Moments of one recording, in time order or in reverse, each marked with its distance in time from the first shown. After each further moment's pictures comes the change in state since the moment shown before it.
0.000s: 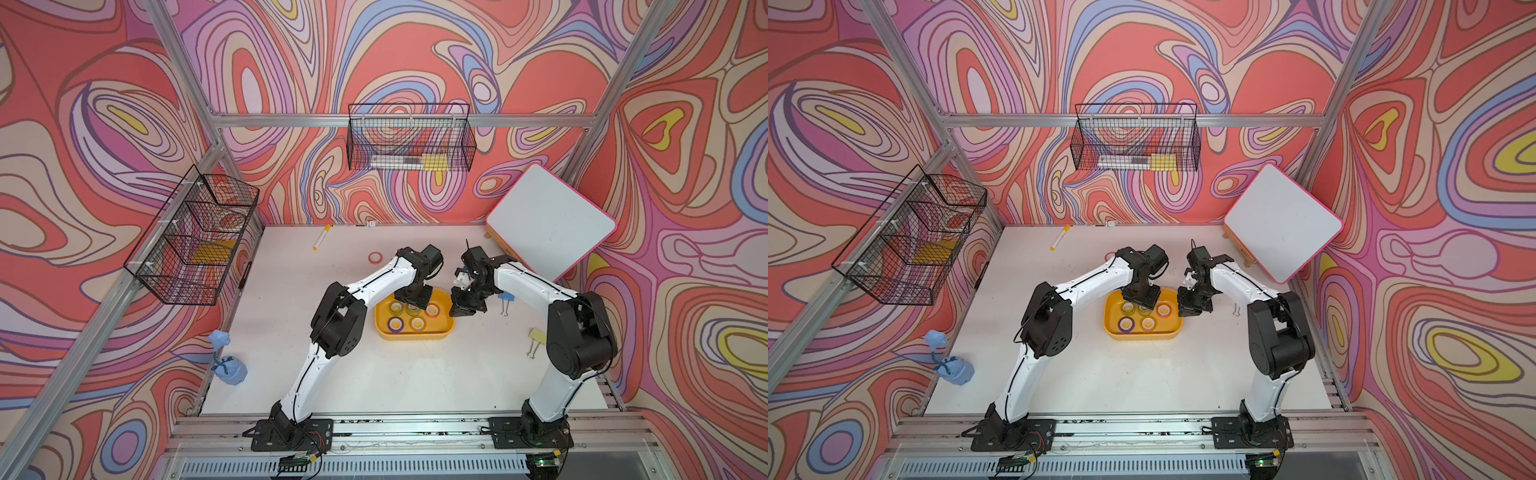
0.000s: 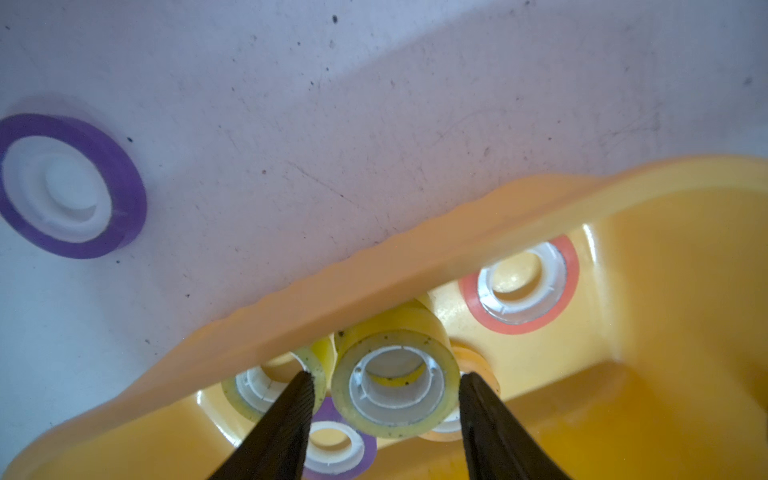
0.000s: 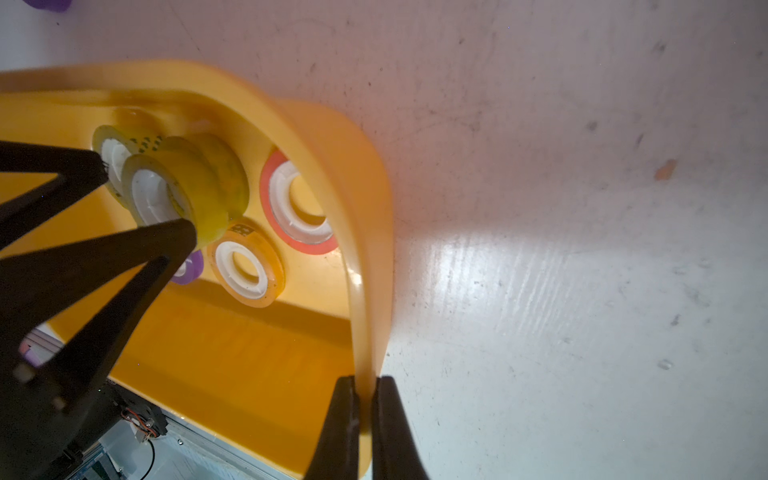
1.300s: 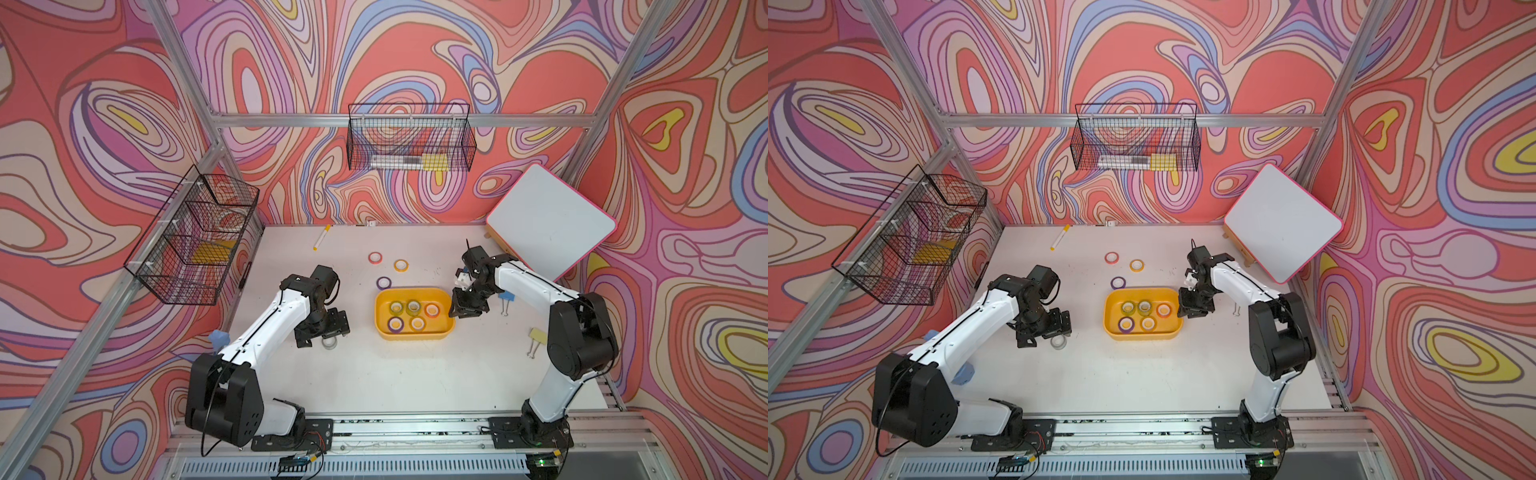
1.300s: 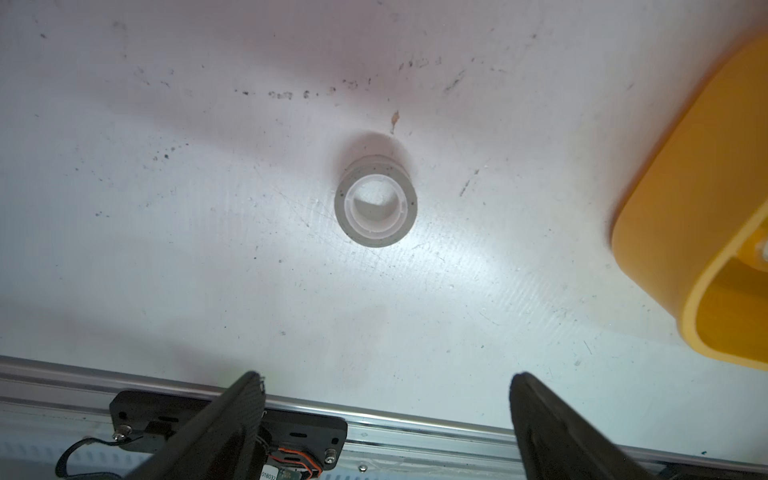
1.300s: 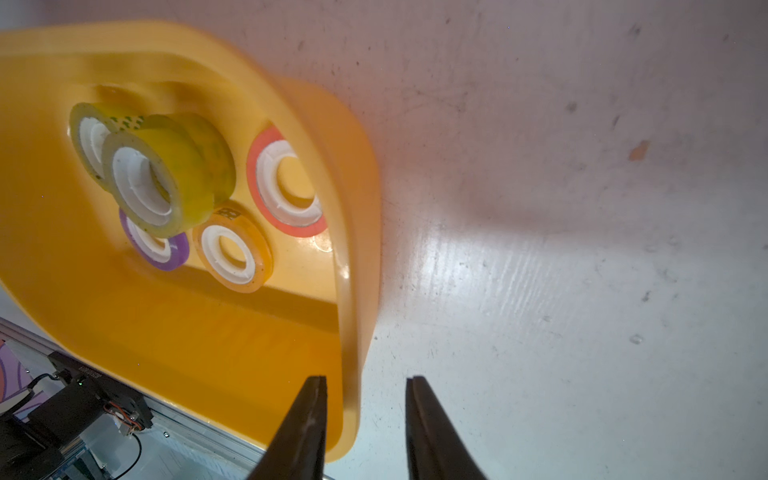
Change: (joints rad) left arm 0.477 -0.912 -1.000 -0.045 0.086 -0.249; right arm 0.000 -0.008 0.011 -0.051 0.024 -0.032
